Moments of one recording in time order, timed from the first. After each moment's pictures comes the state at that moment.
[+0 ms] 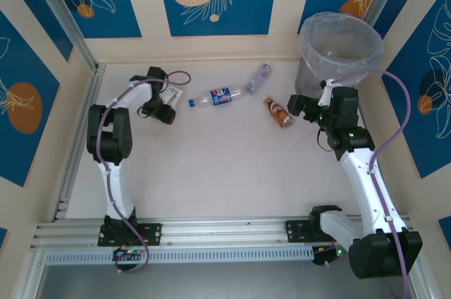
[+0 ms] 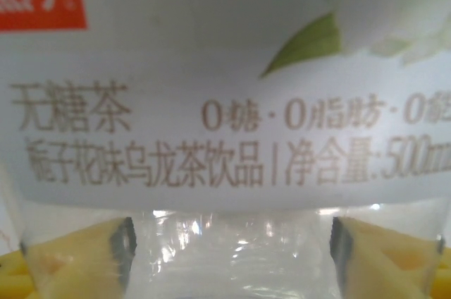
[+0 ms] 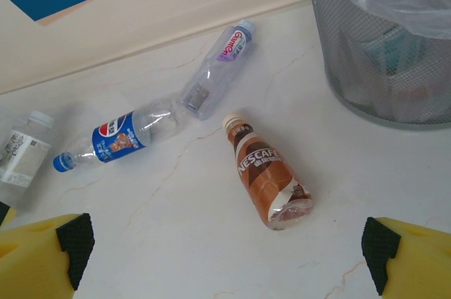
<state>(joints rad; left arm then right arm) -0.16 2.07 1.61 -0.90 -0.02 0.23 0.04 1.00 0.95 -0.50 -0.17 0.31</state>
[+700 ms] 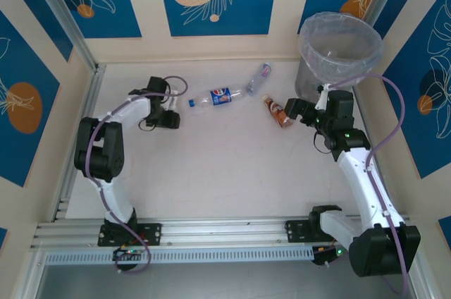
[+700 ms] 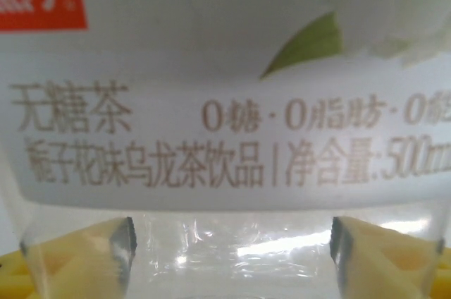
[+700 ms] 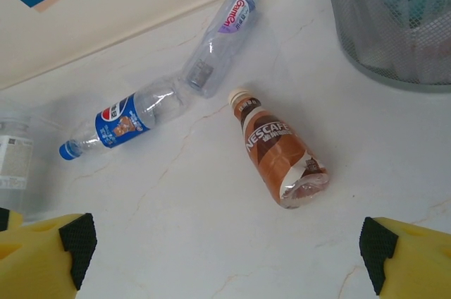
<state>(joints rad) -0.25 1.85 1.32 -0.72 -0.02 -0.09 0.05 1.02 0.89 -0.45 -0.20 0.40</state>
